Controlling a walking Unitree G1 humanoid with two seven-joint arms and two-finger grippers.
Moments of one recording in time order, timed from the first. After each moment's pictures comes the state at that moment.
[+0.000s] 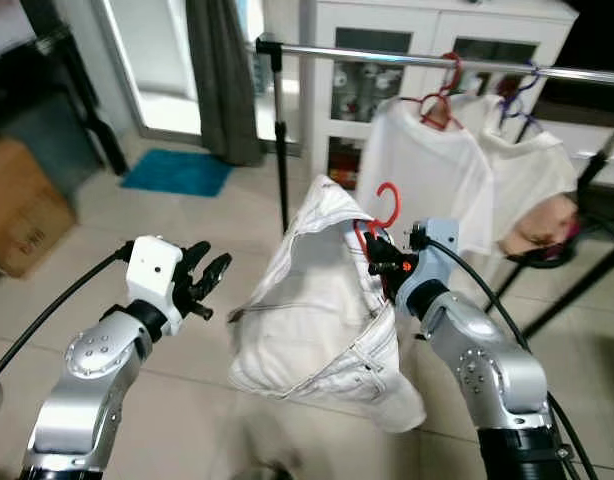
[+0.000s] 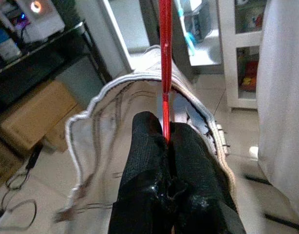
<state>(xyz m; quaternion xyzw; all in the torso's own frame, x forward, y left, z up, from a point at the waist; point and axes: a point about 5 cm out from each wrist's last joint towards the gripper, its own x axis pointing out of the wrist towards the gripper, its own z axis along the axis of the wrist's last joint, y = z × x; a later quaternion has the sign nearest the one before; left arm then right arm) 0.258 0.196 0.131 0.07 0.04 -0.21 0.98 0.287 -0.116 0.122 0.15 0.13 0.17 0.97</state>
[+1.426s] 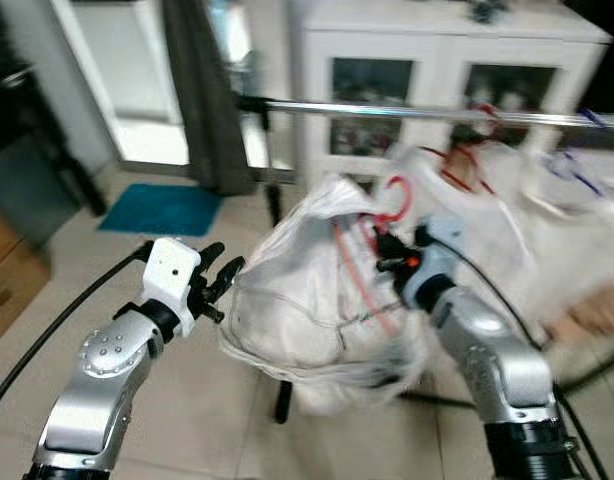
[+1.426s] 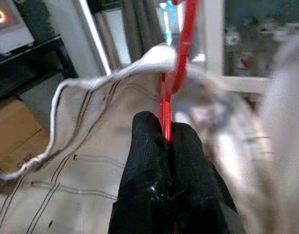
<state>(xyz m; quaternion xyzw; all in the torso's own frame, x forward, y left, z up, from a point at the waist) 0.258 0.184 0.129 0.10 0.04 -0.23 0.97 0.294 -0.123 0.130 0.10 0.10 0.18 0.97</state>
